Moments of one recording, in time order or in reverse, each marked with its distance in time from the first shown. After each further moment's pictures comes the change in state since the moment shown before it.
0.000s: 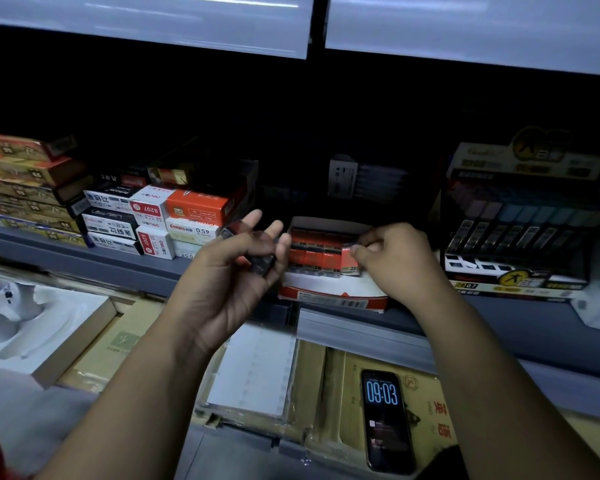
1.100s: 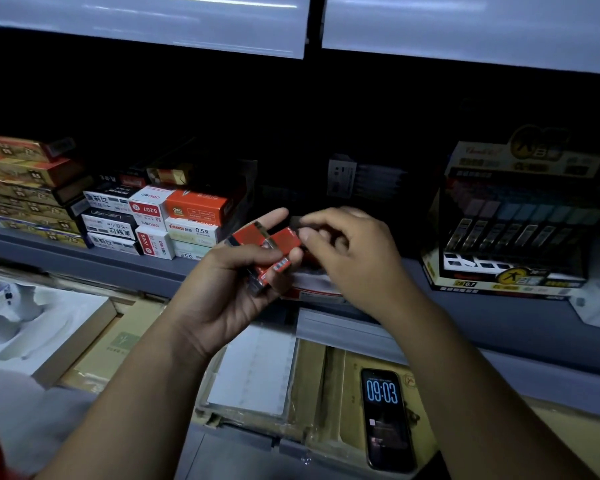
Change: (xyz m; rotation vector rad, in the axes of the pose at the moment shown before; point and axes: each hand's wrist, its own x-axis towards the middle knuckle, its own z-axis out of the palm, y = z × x) left_hand -0.003 0.000 -0.005 0.213 -0.171 -0.073; right_hand -0.024 -0.039 0.016 0.261 0.033 -0.419
